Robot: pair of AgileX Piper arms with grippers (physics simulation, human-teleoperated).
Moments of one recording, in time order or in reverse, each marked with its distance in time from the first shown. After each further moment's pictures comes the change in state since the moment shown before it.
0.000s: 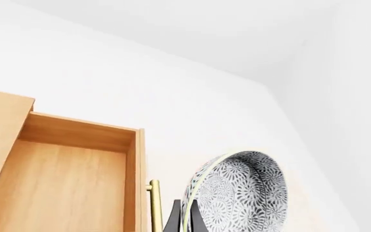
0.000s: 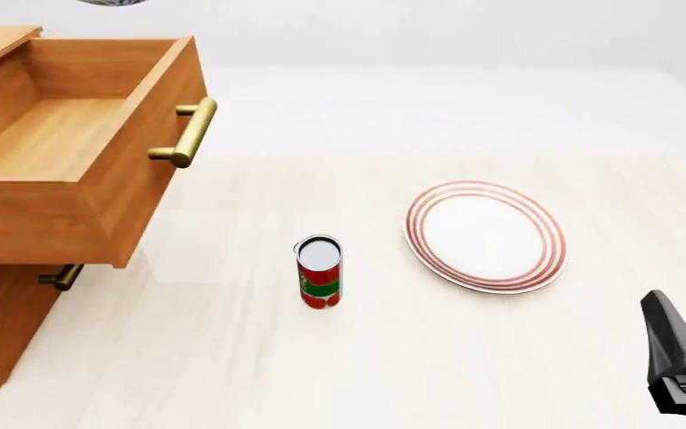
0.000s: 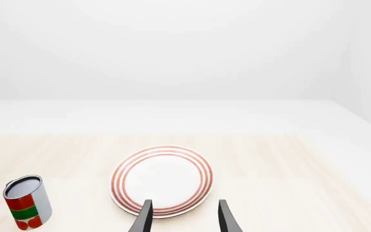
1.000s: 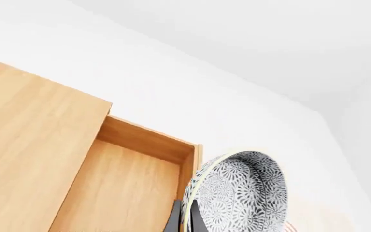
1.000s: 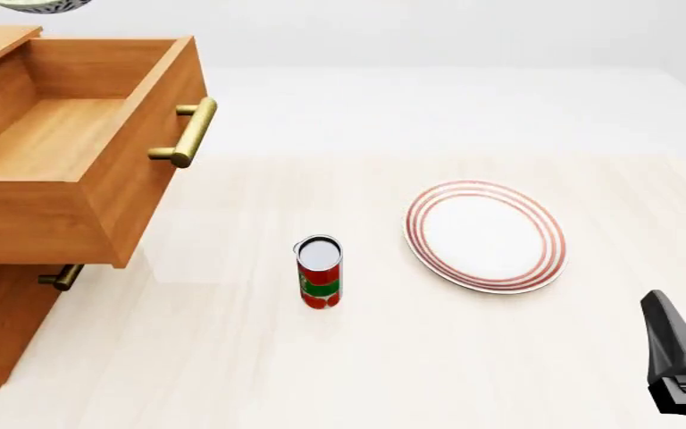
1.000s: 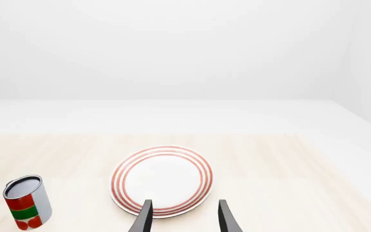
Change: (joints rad) left arm 0.238 0.033 0.004 0.008 0.015; right arm 0.000 0.000 0.000 0.000 0.000
